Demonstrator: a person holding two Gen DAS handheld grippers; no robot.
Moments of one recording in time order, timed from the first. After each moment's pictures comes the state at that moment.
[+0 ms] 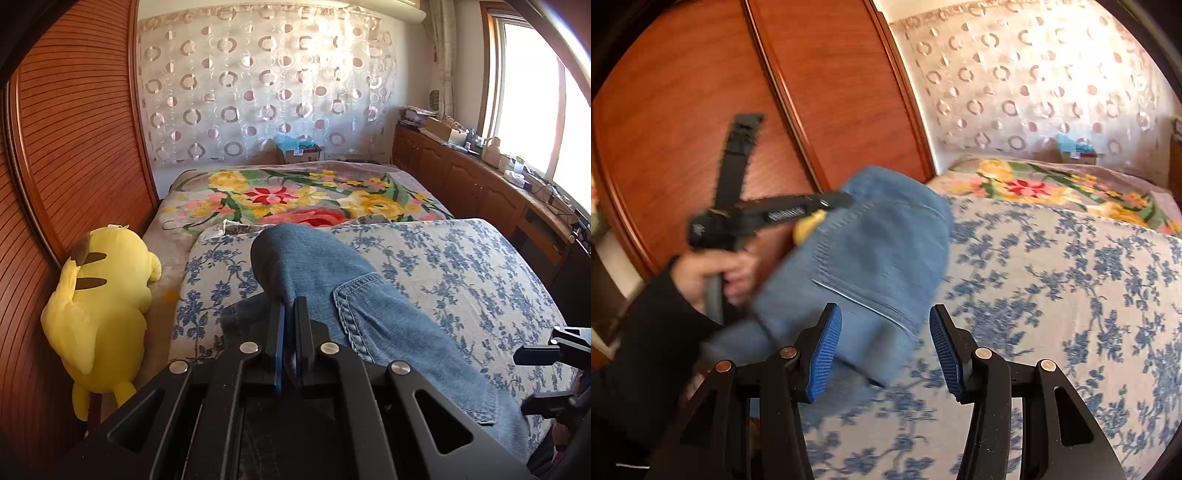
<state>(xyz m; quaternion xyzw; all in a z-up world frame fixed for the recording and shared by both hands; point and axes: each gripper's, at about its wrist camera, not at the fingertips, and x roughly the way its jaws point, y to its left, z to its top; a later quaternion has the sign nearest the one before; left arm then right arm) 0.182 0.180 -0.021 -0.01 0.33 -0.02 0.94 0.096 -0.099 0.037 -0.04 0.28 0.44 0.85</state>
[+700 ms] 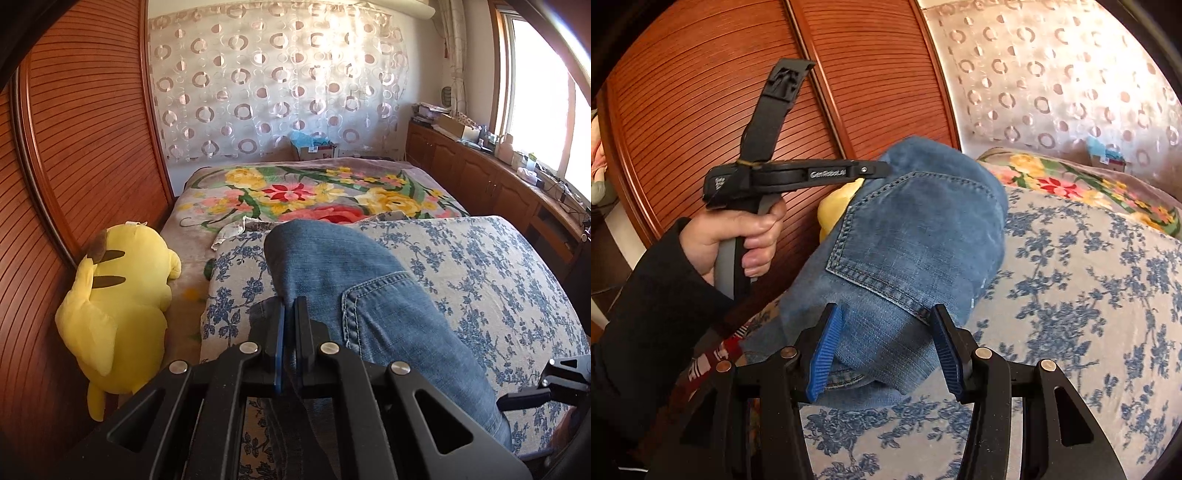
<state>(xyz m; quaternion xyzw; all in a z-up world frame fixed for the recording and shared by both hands) 0.185 0.208 -0.026 0.00 0.34 0.01 0.94 0.091 -0.037 0.019 -0.07 0.28 0.49 0.82</state>
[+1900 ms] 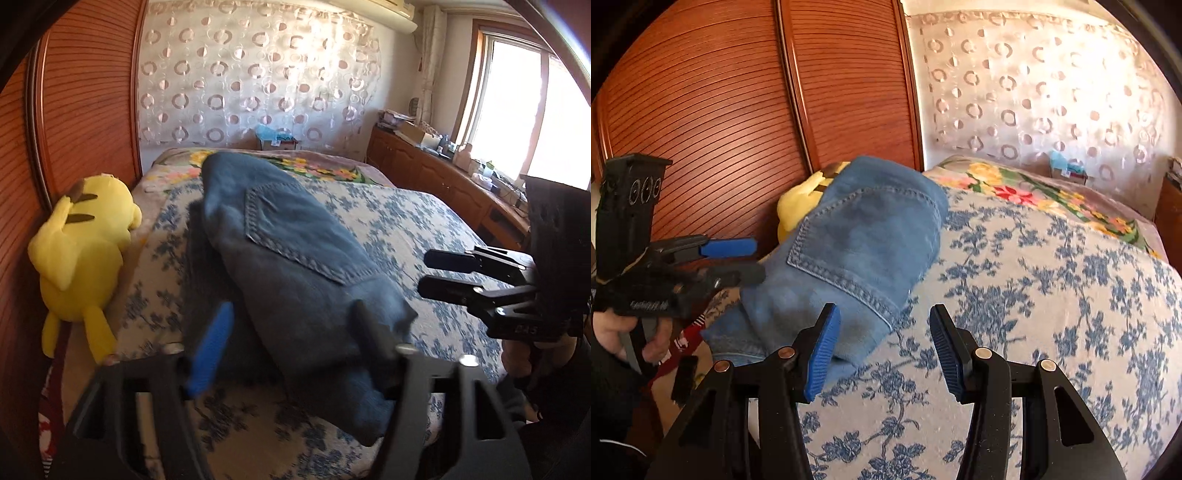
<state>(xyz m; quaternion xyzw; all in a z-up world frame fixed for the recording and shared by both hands) 0.056 0.154 -0.055 -0.06 0.34 -0.07 0.94 0.061 -0.084 0.033 -0.11 0.26 0.42 0.86</state>
